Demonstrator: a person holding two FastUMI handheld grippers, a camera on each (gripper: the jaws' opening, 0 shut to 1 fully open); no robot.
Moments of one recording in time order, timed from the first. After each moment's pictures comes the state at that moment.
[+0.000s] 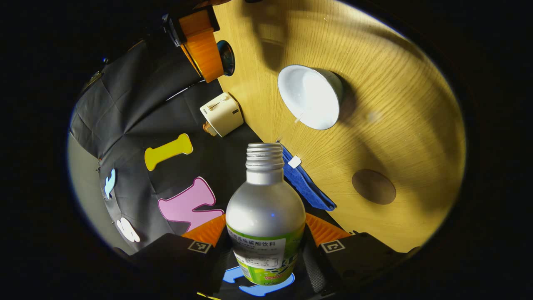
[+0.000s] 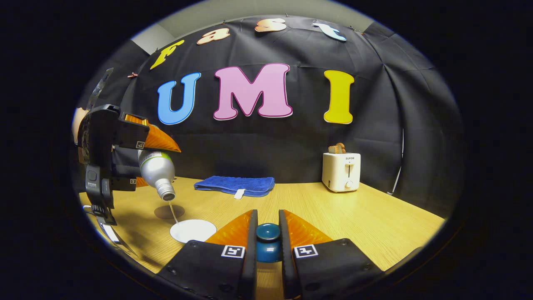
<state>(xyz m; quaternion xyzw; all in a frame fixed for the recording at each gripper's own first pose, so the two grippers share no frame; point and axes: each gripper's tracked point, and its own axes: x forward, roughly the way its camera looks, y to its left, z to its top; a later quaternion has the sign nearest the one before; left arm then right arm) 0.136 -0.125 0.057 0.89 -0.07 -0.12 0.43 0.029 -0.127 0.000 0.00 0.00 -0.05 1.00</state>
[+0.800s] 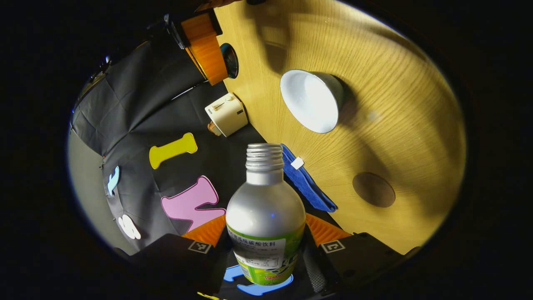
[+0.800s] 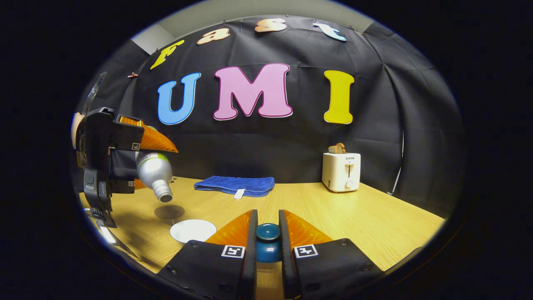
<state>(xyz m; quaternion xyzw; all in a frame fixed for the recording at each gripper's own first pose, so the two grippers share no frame) 0.129 -0.124 0.048 0.88 -0.08 -0.12 0.45 0.029 -0.127 0.000 0.00 0.00 -0.05 1.00</state>
